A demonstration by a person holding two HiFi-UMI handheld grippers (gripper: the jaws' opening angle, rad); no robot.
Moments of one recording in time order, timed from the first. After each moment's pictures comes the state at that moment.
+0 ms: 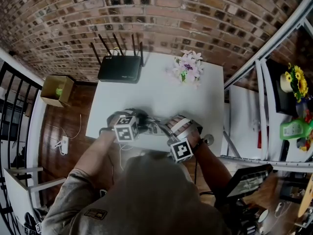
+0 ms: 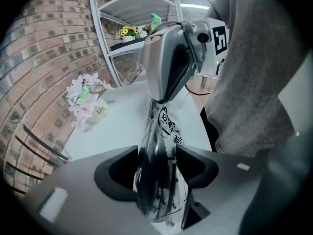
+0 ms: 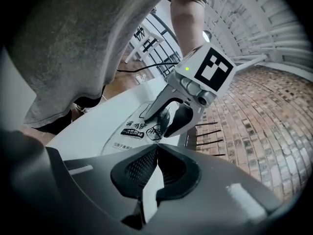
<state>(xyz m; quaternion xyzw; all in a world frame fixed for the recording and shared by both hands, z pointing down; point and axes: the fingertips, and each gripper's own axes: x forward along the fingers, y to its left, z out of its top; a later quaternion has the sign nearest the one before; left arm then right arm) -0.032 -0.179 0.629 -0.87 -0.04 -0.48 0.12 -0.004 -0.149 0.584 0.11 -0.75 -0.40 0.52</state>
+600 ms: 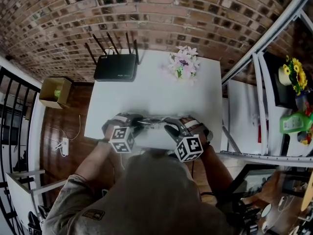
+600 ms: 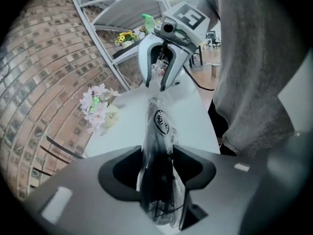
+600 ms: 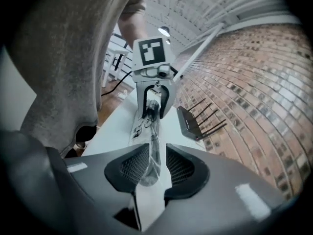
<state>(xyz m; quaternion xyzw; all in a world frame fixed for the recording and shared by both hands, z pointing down) -0.040 -0.171 0.616 -0.86 0.04 -0.47 0.21 0.034 -0.142 0.573 0.21 -0.84 -0.22 0.45</state>
